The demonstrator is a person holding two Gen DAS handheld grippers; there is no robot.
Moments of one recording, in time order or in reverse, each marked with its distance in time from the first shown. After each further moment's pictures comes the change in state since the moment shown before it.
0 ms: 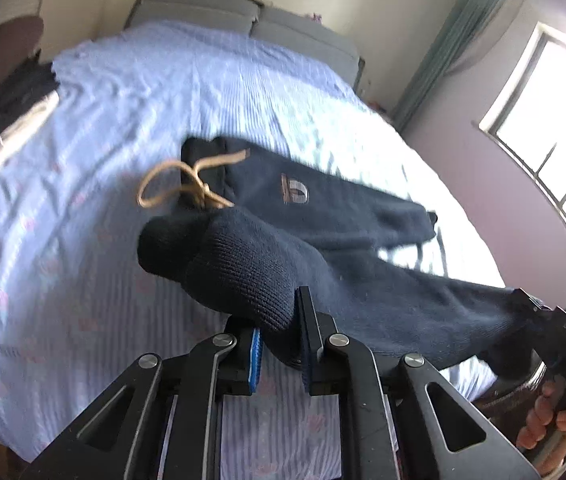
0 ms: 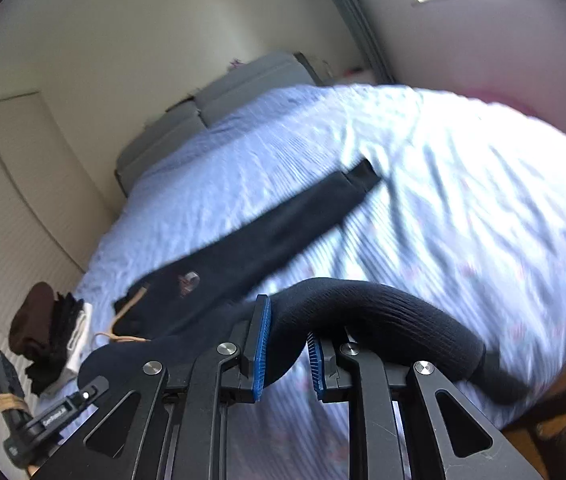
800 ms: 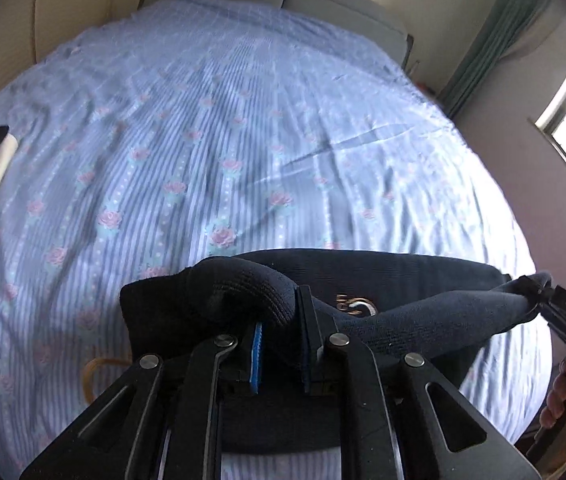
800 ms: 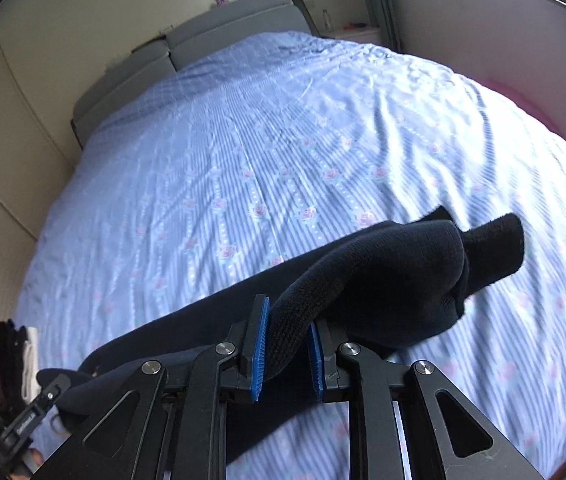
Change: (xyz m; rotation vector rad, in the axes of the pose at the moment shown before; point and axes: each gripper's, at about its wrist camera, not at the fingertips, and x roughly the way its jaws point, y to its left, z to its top) left arm 0.158 0.014 0.135 -0.035 0.151 0.167; right arm 0.220 0.036 0.136 -0.061 0.244 -0.149
